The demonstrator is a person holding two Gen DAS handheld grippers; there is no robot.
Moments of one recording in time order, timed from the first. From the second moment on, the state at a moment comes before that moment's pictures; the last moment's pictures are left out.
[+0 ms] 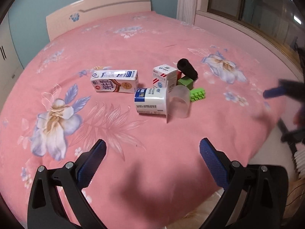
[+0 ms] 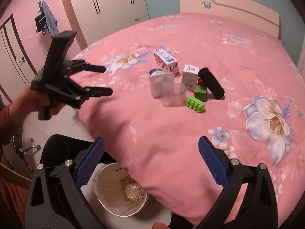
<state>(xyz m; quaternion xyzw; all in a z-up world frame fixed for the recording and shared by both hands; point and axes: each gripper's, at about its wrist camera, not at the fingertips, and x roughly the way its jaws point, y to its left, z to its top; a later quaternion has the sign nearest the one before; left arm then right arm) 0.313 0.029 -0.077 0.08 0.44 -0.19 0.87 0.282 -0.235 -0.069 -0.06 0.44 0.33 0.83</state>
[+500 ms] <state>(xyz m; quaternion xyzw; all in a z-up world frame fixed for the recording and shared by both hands) 0.407 0.012 -0.092 0.01 0.55 -0.23 0.80 0.360 -0.225 -0.099 -0.06 0.47 0.34 0.81</state>
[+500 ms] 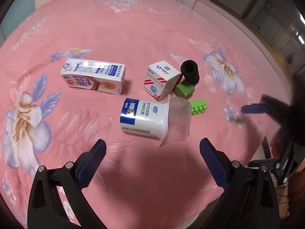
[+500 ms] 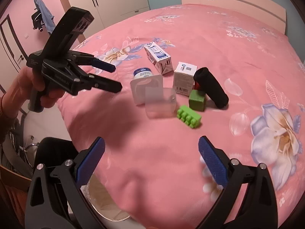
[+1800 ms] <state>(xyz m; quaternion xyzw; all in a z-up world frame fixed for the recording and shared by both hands) 0.478 -0.014 -0.148 0.02 0.65 -0.20 0.74 0.427 -0.162 -0.146 -0.13 0.50 0.37 0.77</state>
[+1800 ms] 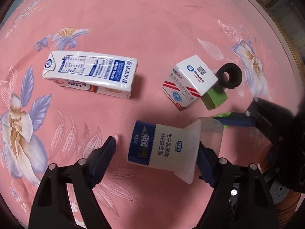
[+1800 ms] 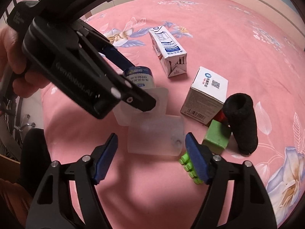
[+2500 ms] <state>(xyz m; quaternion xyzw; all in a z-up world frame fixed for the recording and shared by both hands) 0.476 -0.005 -0.149 0.02 0.64 -0.20 0.74 0.427 -0.156 -0.148 -0.16 0.51 0.37 0.76</state>
